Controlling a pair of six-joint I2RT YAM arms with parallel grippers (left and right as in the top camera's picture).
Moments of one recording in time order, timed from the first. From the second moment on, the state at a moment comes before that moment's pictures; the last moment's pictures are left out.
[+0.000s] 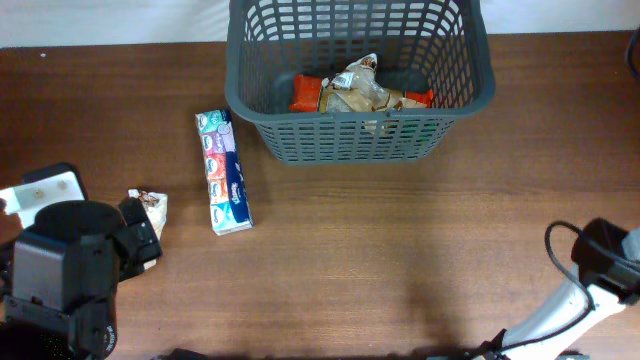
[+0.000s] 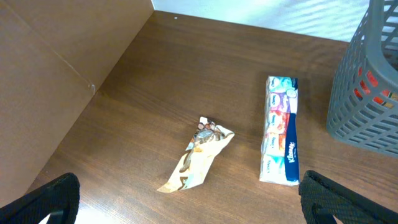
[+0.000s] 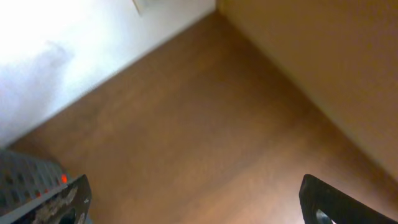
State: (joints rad) left arm -0.31 1.03 1.81 -1.61 -0.62 -0.41; right arm -0.55 2.09 2.96 -1.69 0.00 0.12
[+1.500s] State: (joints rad) left arm -0.31 1.13 1.79 -1.53 -0.42 -0.41; right arm -0.55 1.82 1.98 -1.51 0.02 0.18
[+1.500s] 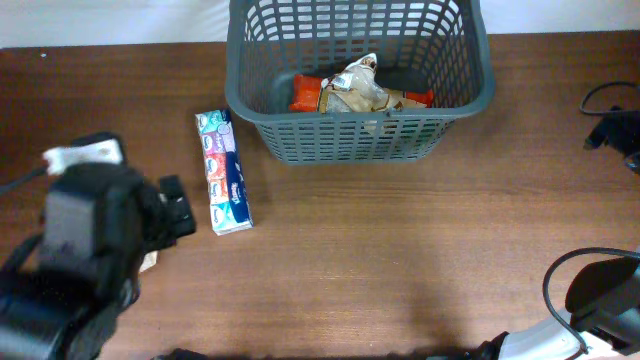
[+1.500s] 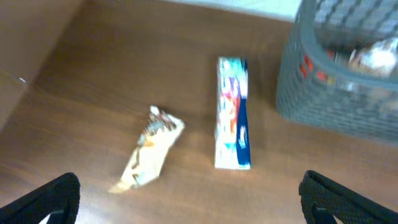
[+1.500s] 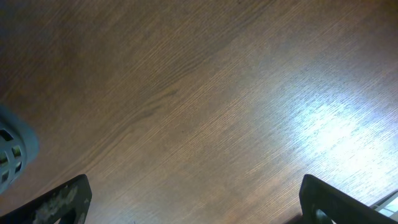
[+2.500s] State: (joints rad) left arm 0.14 1.70 1.70 -1.22 0.24 0.03; right arm -0.55 1.82 1.98 -1.50 0.02 0.18
